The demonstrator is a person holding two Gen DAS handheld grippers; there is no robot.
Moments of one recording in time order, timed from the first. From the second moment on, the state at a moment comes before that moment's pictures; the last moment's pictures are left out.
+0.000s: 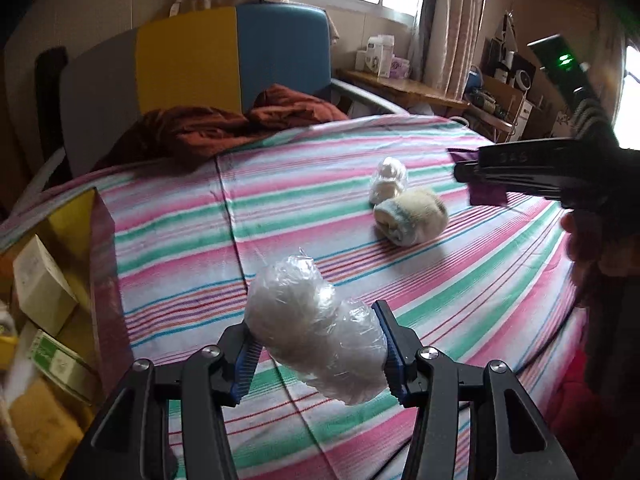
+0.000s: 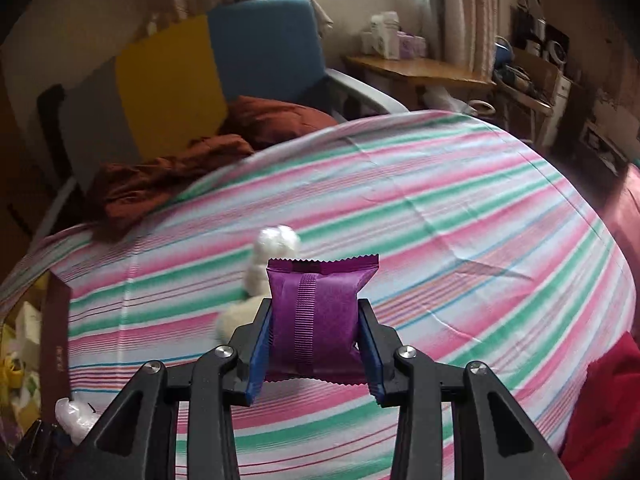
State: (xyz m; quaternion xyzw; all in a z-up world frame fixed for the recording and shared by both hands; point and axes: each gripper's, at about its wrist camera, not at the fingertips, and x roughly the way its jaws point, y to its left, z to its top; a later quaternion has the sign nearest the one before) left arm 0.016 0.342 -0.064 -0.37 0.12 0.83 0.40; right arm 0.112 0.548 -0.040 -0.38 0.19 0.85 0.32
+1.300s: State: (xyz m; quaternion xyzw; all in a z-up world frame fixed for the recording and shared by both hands) left arm -0.014 0.161 -0.015 -0.36 0.01 0.89 0.29; right arm 0.068 0.415 -0.027 -0.40 0.09 0.90 0.13
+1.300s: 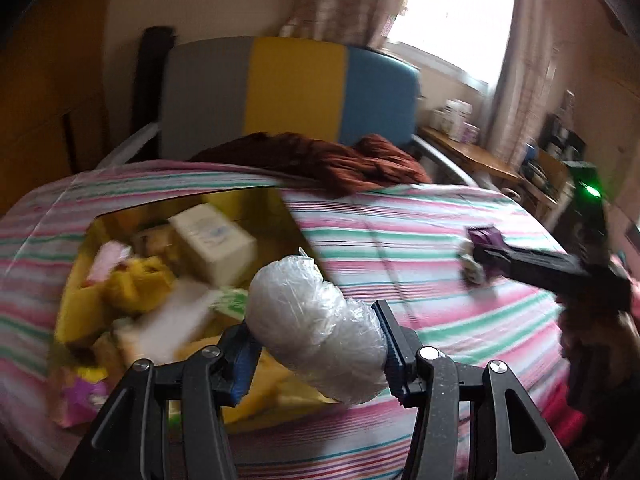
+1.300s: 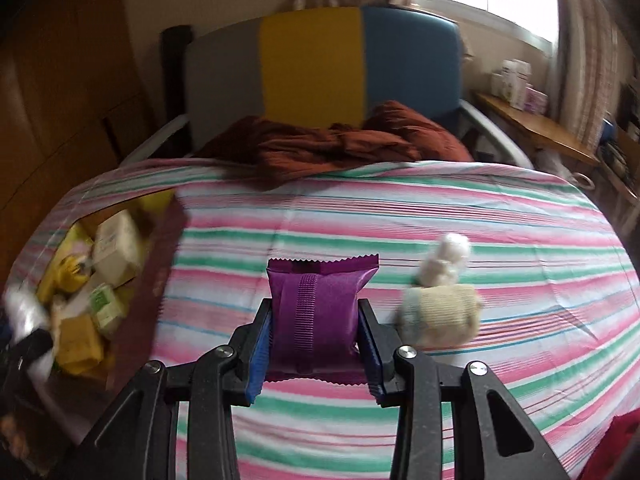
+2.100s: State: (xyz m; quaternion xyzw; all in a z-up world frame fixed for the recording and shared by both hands) left arm -0.064 0.081 -0.035 -0.39 -0.04 0.89 0.23; right arm -0.039 0.269 -0.027 -0.40 0.09 0.91 -0.01
